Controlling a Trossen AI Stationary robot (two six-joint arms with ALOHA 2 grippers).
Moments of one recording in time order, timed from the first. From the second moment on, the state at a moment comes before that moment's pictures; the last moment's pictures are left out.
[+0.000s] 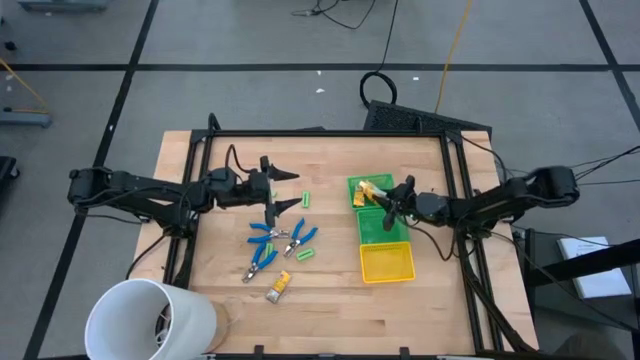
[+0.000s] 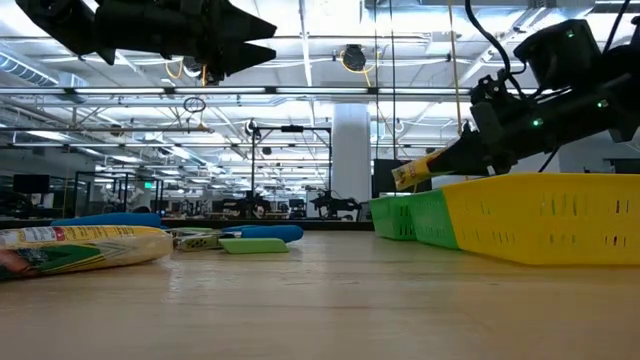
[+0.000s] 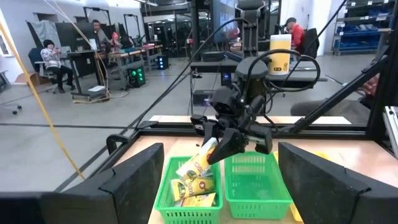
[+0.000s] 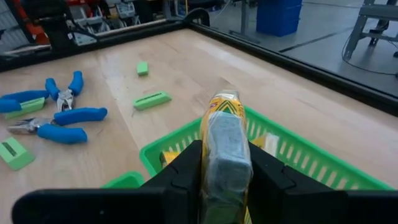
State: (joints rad) left arm 0.09 1.14 0.51 0.65 -0.03 0.07; right arm -0.04 1.26 0.14 0.84 0.44 0.24
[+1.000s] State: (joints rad) left arm 0.09 1.14 0.51 0.65 -0.03 0.07; right arm -0.05 1.39 0.14 0.99 0.44 0.22
